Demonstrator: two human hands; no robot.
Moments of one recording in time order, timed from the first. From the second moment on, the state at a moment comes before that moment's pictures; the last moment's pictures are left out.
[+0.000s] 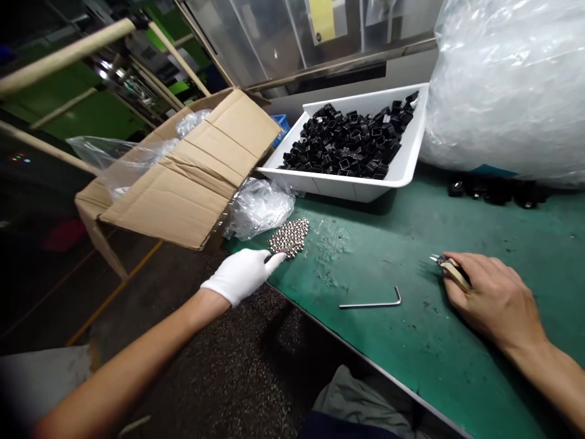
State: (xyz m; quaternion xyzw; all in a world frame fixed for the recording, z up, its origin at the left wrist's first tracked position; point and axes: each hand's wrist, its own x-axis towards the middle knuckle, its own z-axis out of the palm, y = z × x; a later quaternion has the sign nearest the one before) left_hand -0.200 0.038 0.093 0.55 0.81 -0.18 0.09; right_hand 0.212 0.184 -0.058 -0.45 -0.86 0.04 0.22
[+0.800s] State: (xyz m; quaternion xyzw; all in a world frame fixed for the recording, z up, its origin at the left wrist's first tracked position) left_hand -0.183 0.099 0.103 0.64 0.71 -0.28 -0.09; right_hand 0.213 0.188 -0.063 -0.46 -0.86 0.01 0.24
